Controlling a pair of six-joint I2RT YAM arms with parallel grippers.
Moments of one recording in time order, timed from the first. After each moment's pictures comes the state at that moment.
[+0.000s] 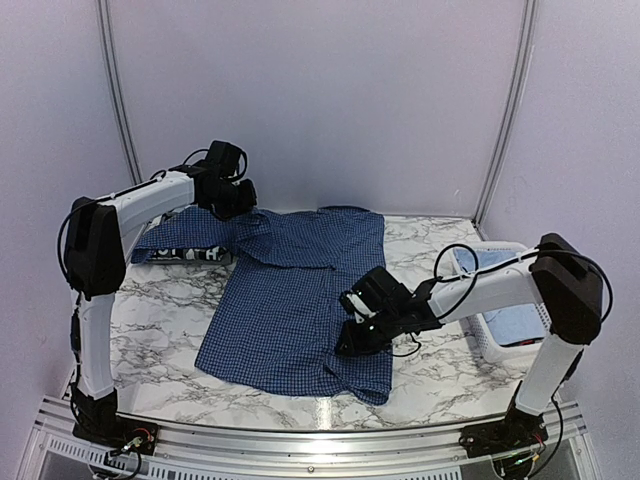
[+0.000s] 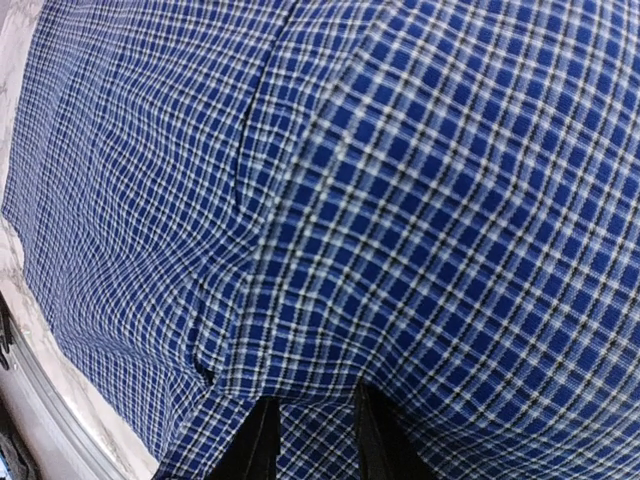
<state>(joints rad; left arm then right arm) -0.42 2.14 1.93 -0.53 -0.06 -0.57 0.89 1.75 0.93 -0.19 -0.20 0.66</state>
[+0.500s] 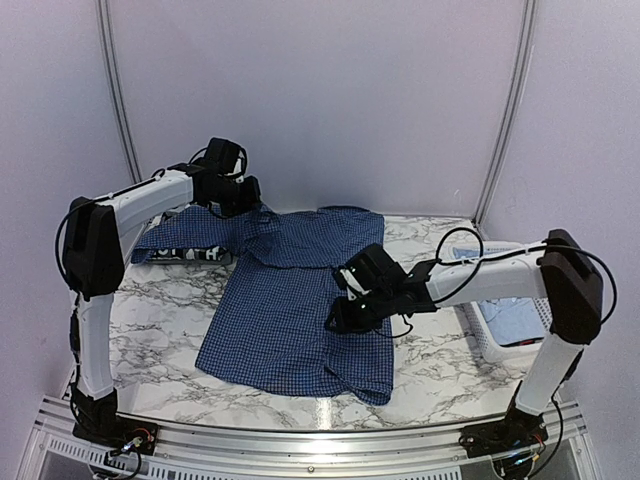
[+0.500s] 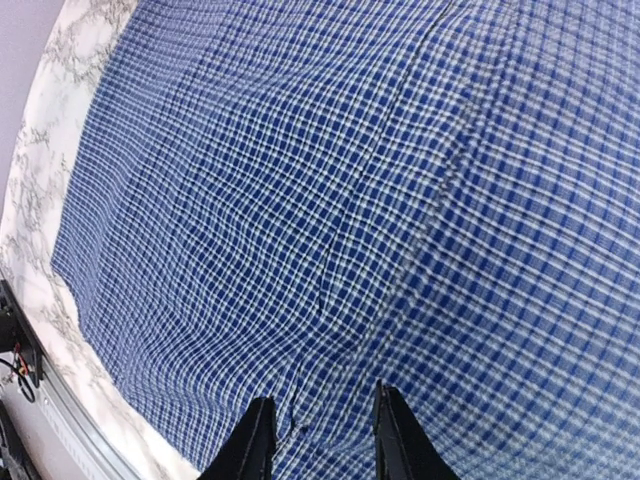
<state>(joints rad) -0.42 2.12 1.93 -0.50 0.09 -0.55 0.88 1.72 1.07 -0.26 -0.15 0.65</state>
